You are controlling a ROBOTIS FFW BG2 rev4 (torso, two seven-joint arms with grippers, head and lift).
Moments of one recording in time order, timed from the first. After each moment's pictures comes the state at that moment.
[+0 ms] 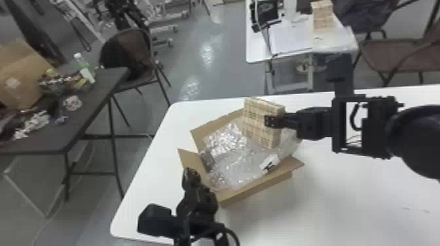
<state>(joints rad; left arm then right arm) 0.36 0.23 -0.34 -1.71 0.61 -0.72 0.66 -0.47 -0.13 0.46 -1.55 -0.68 0.84 0.41</state>
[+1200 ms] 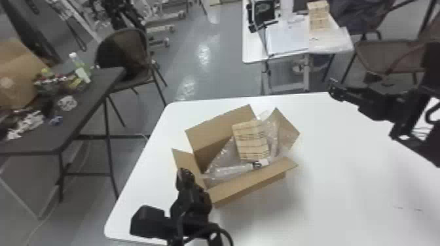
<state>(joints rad) 0.36 0.24 -0.34 -1.71 0.62 -0.74 0.66 -0.19 -0.05 0.12 -1.76 -0.31 0.50 0.37</state>
